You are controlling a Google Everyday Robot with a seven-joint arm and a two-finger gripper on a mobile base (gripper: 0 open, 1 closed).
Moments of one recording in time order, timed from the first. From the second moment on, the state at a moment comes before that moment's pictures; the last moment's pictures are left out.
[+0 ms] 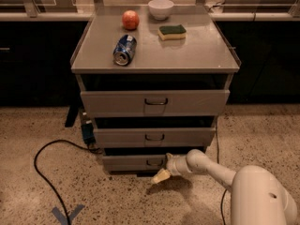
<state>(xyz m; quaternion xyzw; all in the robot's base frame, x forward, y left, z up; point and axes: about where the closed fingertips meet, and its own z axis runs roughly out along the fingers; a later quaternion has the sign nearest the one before) 0.656 -0.067 0.225 -0.44 0.80 0.24 0.31</state>
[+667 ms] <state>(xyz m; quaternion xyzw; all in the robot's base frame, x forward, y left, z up) 0.692 -0.066 0.229 -0.45 0.80 0.21 0.34</state>
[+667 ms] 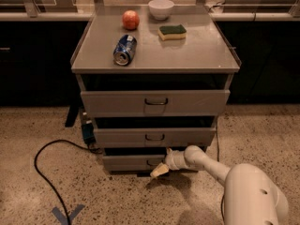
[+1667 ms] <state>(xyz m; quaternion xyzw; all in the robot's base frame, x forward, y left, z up) 0.701 -0.080 0.181 -0.44 0.82 0.23 0.28</state>
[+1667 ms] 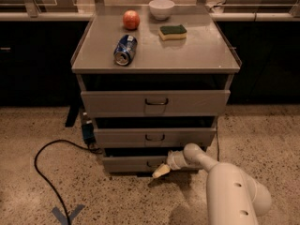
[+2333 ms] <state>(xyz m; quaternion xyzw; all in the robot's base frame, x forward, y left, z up) 0.676 -0.086 0.189 -0.42 0.83 0.26 0.26</state>
